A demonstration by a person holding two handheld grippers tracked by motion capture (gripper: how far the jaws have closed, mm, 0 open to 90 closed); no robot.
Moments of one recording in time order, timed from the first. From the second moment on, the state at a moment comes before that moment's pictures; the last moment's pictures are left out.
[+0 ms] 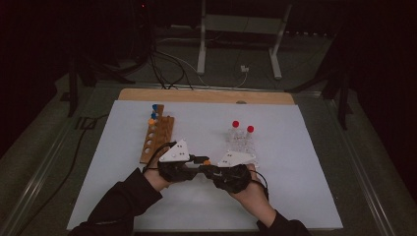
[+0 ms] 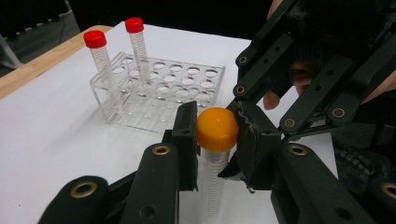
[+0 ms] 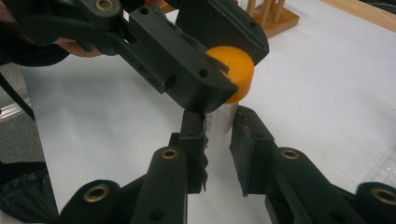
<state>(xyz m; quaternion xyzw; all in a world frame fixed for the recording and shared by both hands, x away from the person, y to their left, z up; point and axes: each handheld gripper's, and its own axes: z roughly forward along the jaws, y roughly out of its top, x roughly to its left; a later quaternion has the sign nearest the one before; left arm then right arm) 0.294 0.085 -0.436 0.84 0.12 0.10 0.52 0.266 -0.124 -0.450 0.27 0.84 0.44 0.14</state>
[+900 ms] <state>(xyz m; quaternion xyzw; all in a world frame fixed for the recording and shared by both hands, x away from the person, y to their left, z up) 0.321 0.137 -0.372 0.80 0.17 0.16 0.55 0.265 -0.147 -0.429 0.31 0.79 0.50 0.17</state>
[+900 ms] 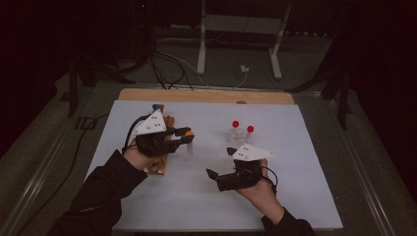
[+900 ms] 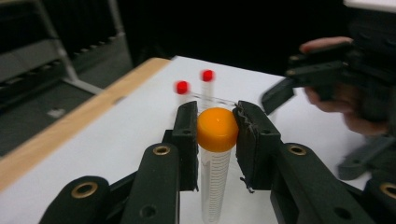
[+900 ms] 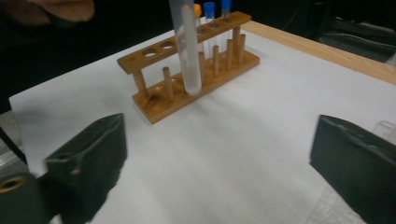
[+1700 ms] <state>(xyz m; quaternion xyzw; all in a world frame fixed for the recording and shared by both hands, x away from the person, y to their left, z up) 0.365 0.213 -0.379 0.75 0.31 0.25 0.52 0.267 -0.160 -0.425 0.30 0.78 0.53 0.15</state>
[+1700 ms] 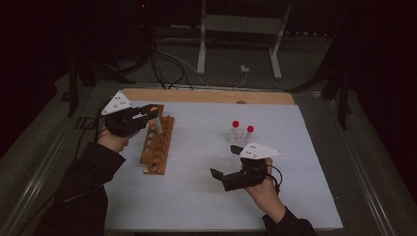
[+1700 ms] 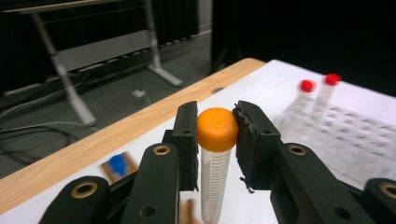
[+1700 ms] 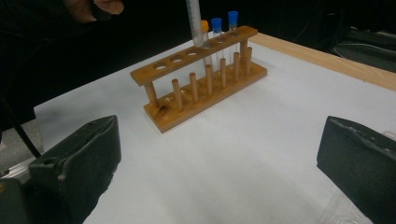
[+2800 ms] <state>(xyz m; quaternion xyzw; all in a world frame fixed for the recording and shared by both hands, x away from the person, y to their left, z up) 0.369 0.224 -0.449 0.76 0.36 0.25 0.48 0.268 -0.163 -0.424 0.30 0.78 0.53 0.14</state>
